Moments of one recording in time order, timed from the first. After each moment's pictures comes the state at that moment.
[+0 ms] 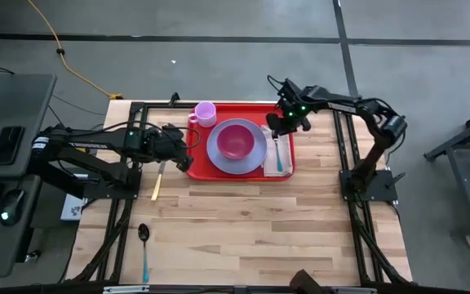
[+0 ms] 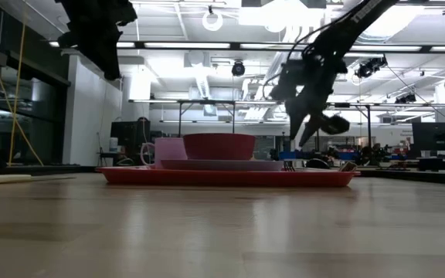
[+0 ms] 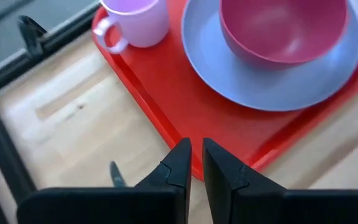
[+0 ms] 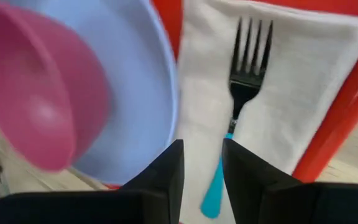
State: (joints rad) left arm -0.01 1.15 1.08 -1.10 -0.52 -0.82; right arm -0.75 1.69 1.18 -0.75 -0.42 0.65
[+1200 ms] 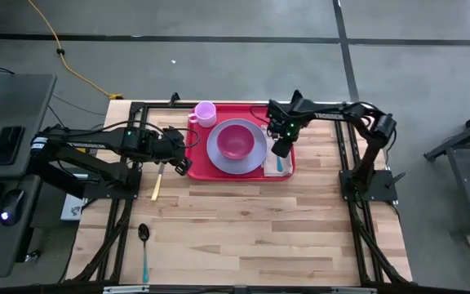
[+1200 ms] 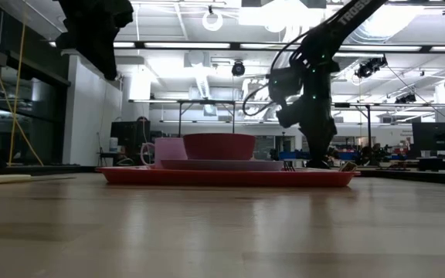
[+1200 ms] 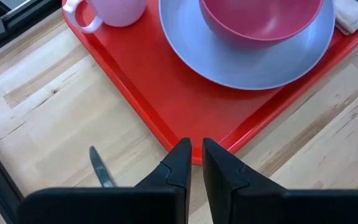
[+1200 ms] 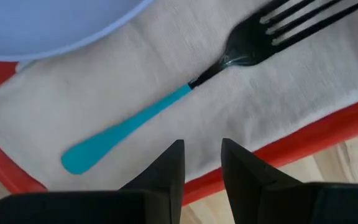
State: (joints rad) left arm -0.01 1.13 1.08 -1.10 -0.41 -0.82; right arm -0.57 1.78 1.18 -0.90 -0.08 -0.03
